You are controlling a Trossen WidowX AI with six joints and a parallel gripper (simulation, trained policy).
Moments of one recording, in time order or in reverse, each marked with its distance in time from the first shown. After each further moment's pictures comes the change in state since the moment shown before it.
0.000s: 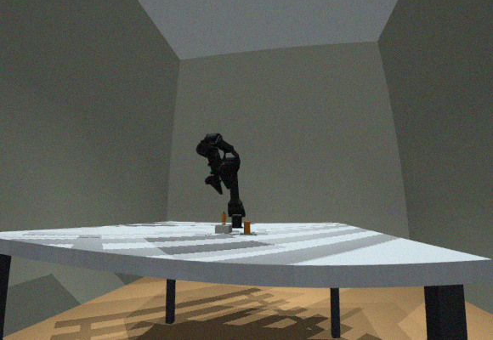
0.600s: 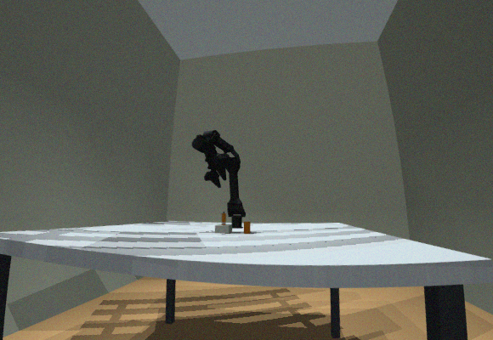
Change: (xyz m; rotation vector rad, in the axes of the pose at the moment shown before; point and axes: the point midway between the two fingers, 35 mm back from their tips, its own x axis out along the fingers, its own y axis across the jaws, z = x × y) arm -0.035 0.004 0.000 0.072 0.035 -0.146
